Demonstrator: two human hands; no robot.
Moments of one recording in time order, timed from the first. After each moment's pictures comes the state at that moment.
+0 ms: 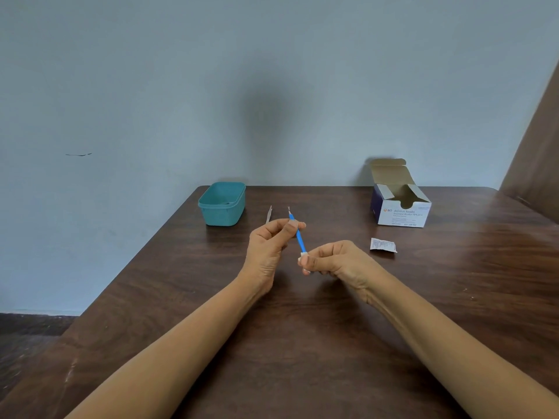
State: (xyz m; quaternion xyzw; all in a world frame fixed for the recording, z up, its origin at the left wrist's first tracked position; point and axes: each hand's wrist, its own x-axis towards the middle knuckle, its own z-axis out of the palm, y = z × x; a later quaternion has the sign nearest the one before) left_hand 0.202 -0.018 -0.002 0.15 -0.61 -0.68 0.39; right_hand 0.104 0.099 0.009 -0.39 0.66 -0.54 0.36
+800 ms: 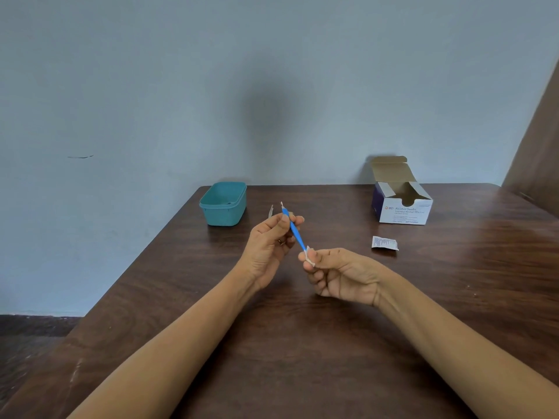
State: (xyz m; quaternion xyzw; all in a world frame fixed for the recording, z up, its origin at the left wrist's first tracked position) left_hand 0.206 -0.026 0.004 0.12 -0.52 -0.78 0.32; right_hand 0.107 0.101 0.008 -0.26 0.51 -0.58 0.58
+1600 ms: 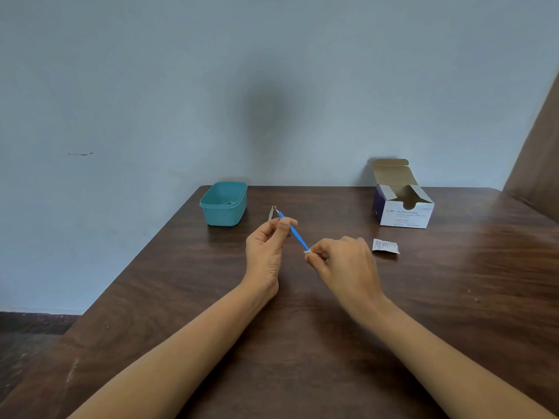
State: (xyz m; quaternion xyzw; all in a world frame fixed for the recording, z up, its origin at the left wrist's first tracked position) left_hand 0.200 -0.010 -0.002 0.23 -0.55 -0.66 0.45; right_hand 0.122 0.098 -0.001 -0.50 0.80 -0.31 -0.15
